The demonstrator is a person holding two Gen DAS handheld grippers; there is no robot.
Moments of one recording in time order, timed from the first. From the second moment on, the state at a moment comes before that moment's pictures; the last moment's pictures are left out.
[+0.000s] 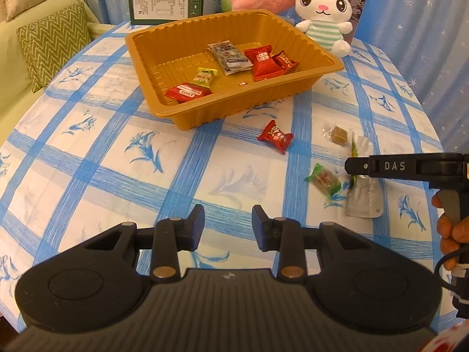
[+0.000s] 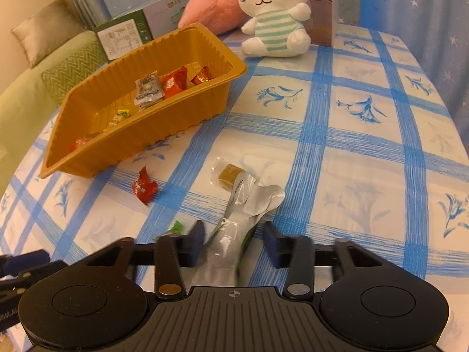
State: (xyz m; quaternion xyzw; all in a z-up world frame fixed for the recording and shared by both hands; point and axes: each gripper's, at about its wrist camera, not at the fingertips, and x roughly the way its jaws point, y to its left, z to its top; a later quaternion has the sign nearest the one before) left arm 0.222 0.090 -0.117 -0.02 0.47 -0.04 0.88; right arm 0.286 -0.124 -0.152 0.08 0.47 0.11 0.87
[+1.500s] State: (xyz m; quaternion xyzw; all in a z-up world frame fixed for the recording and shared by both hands) left arm 0.280 -0.012 -0.153 0.03 0.46 -0.15 0.87; right arm 0.264 -0.204 -0.156 0.11 0.49 0.07 0.86
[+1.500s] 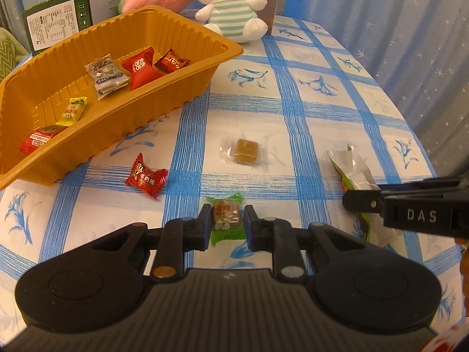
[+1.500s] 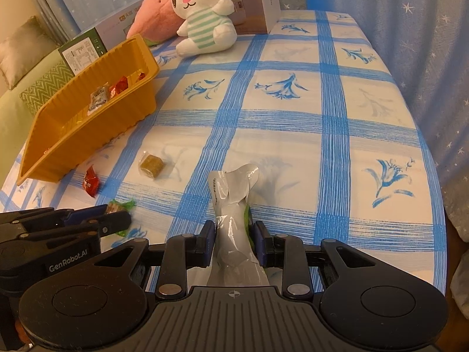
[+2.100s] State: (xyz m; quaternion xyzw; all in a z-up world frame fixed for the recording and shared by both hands) left arm 0.269 0.008 -0.136 0.02 0.46 -0.13 0.88; right arm 0.262 -0.194 -0.155 0.08 0.48 0.08 0.87
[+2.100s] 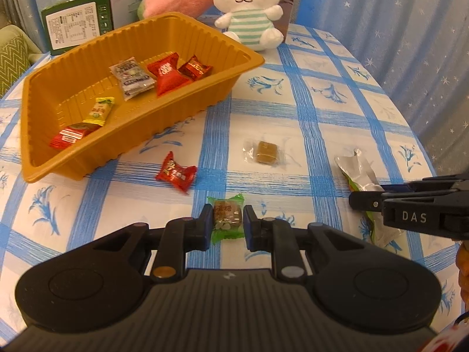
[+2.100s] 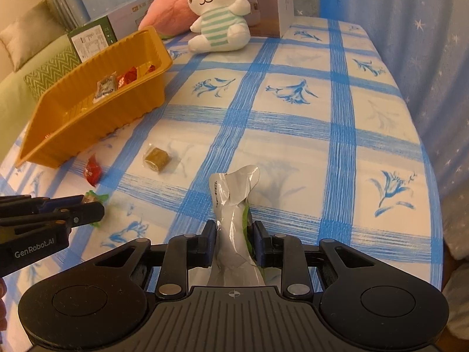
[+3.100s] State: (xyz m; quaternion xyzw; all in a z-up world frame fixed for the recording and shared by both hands) left arm 0.293 0.083 -0.060 0.00 0.40 -0.05 0.92; right arm 0.321 -0.117 -0.081 0.13 0.43 0.22 0.87
